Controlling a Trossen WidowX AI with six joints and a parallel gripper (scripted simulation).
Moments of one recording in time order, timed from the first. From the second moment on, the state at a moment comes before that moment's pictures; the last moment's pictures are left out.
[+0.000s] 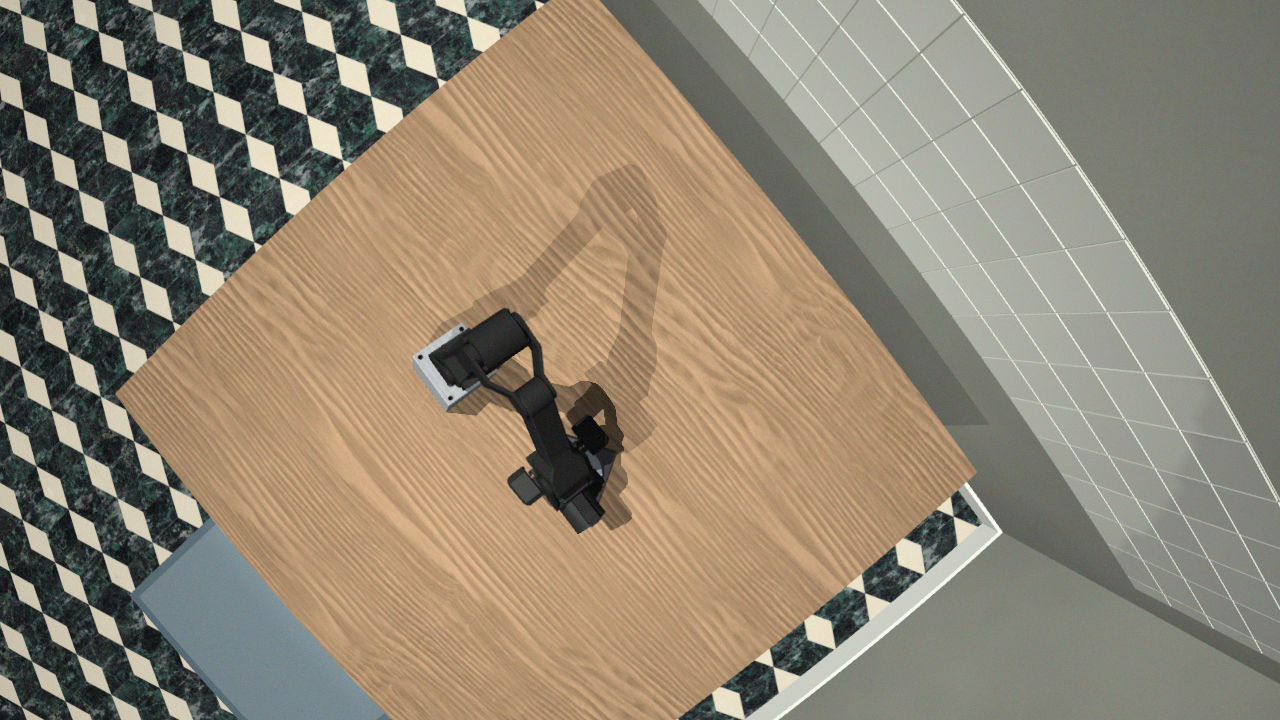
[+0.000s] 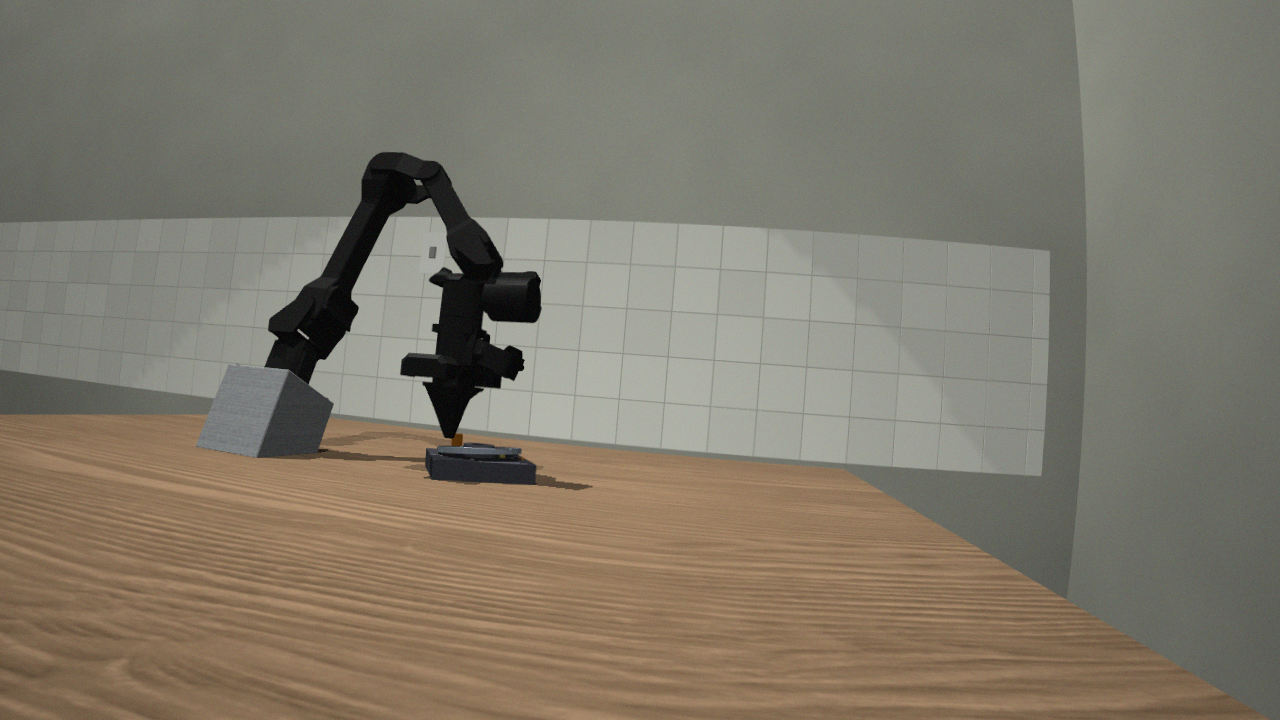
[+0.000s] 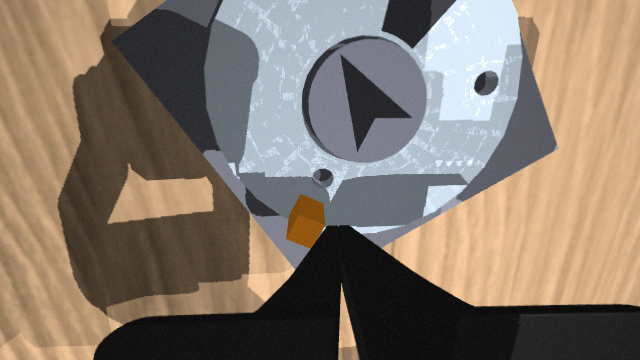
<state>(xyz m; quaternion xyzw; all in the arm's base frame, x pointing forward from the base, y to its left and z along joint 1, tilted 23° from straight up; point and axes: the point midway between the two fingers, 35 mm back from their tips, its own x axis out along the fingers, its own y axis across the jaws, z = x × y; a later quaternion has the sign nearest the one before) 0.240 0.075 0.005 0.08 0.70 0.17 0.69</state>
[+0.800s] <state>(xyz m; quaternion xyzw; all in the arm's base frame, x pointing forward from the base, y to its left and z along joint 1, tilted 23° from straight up) 0.243 0.095 0.012 0.08 0.69 0.19 0.69</state>
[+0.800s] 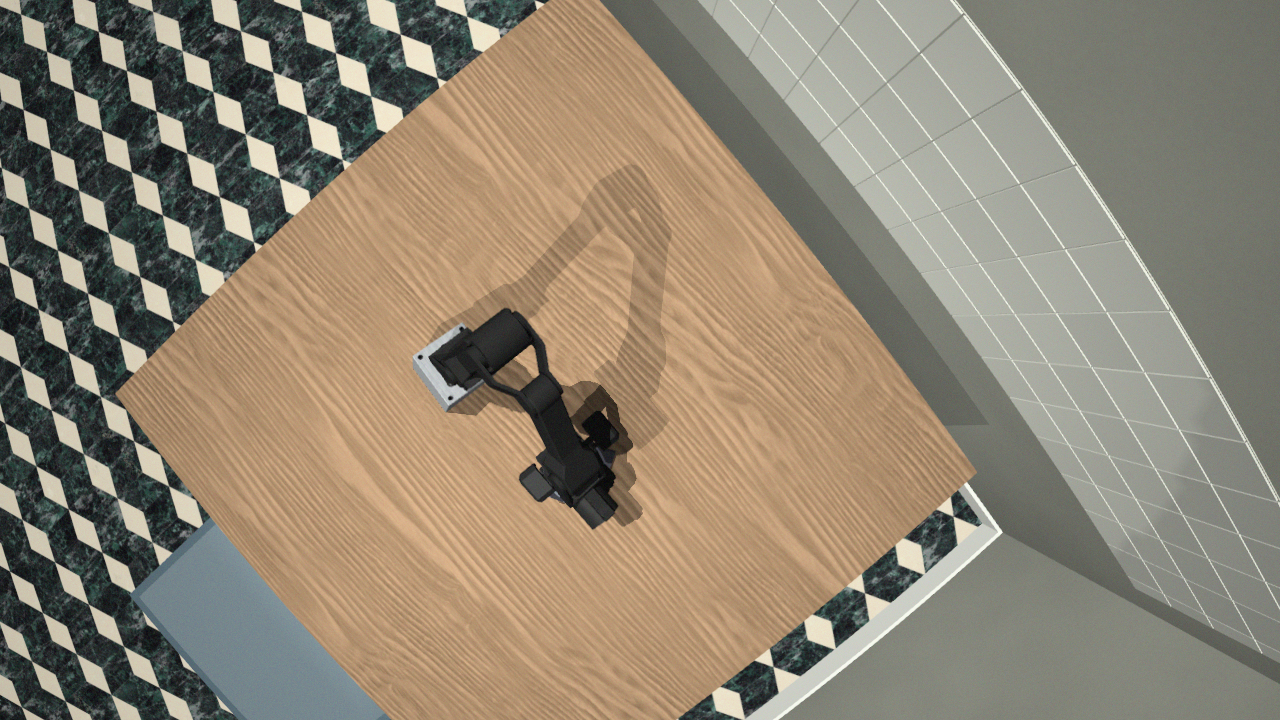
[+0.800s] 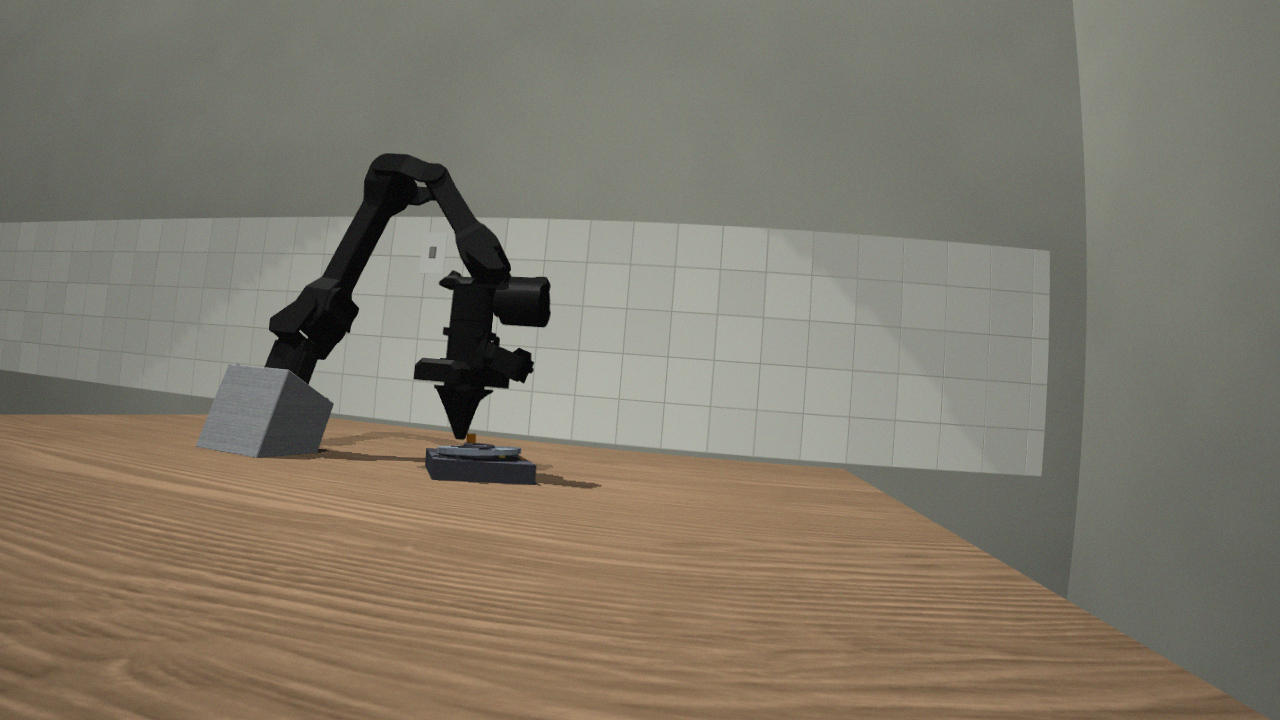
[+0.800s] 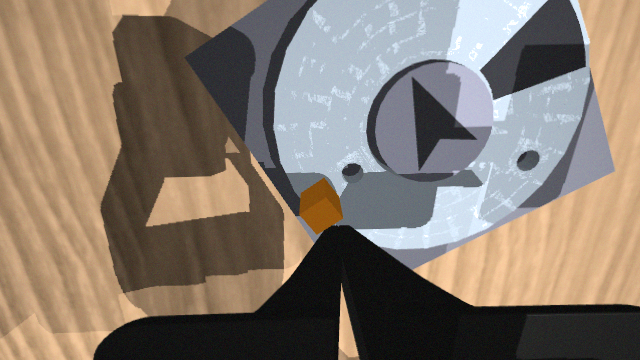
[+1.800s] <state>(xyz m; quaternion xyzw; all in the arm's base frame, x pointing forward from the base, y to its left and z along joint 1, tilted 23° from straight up) 0.253 0.108 0.017 0.08 0.70 0.19 0.69</state>
